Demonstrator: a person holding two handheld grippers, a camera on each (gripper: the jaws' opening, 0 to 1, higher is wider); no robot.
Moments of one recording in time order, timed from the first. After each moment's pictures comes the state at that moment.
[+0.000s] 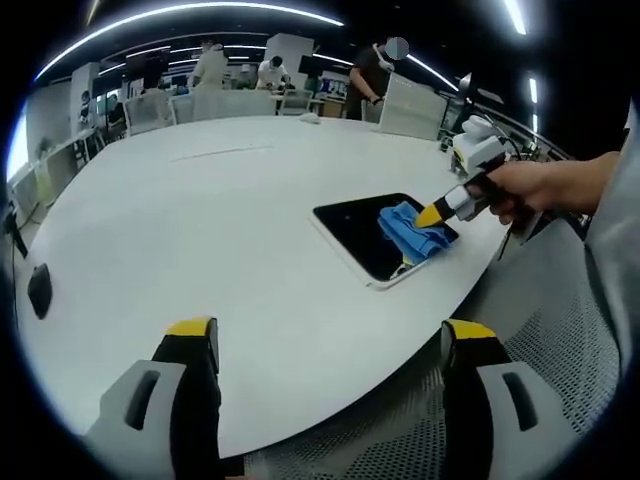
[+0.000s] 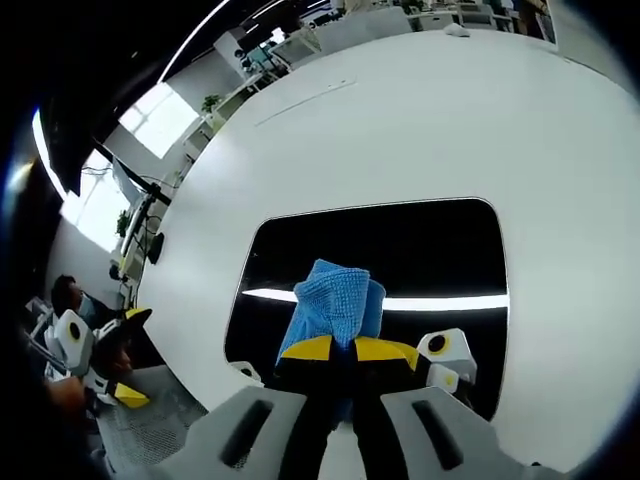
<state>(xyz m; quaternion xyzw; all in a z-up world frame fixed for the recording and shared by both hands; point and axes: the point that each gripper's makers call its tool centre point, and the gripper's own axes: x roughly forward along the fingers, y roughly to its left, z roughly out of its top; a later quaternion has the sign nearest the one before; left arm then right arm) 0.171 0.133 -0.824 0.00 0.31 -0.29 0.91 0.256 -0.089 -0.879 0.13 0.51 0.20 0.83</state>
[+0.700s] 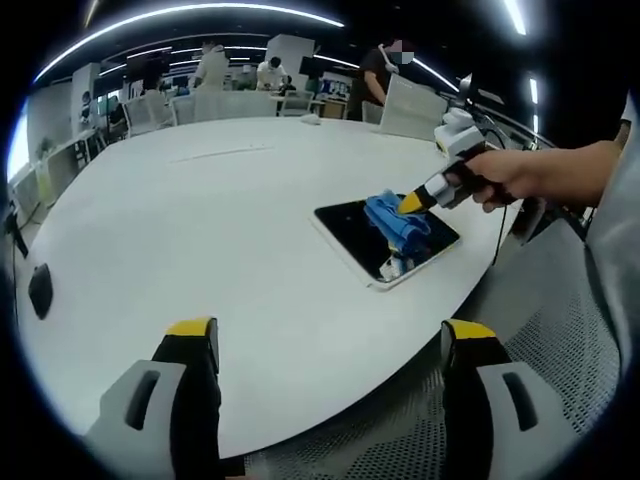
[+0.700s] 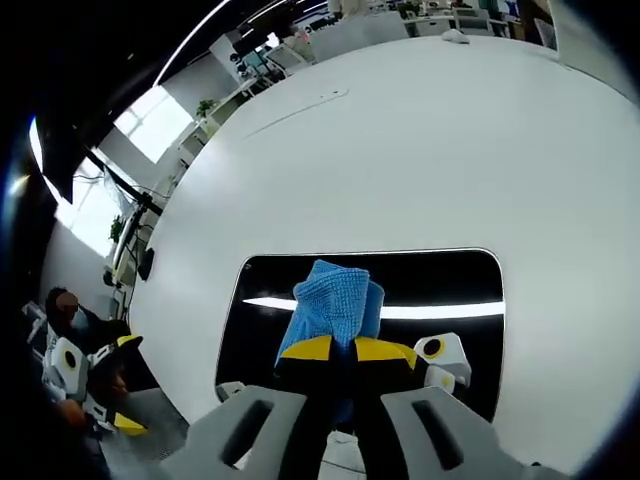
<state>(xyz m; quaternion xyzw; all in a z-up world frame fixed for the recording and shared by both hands) 0.170 0.130 -0.821 0.00 0.31 -0.28 0.91 0.295 -0.089 -0.875 0.12 0.50 0.19 0.84</state>
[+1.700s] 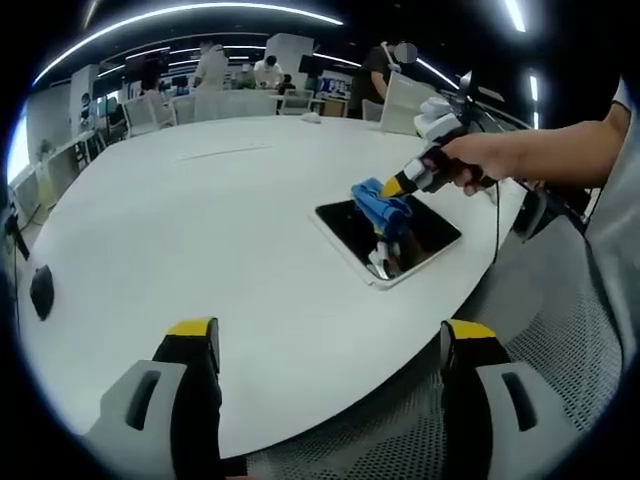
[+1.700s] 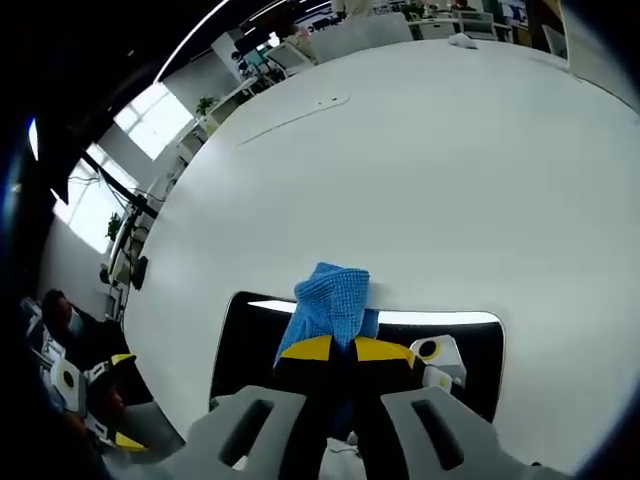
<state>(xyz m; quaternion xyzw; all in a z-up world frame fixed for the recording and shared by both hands) 0.173 0.134 -0.823 0.00 0.31 -0.28 0.91 0.332 -0.088 -0.876 0.11 0.50 0.19 0.84</state>
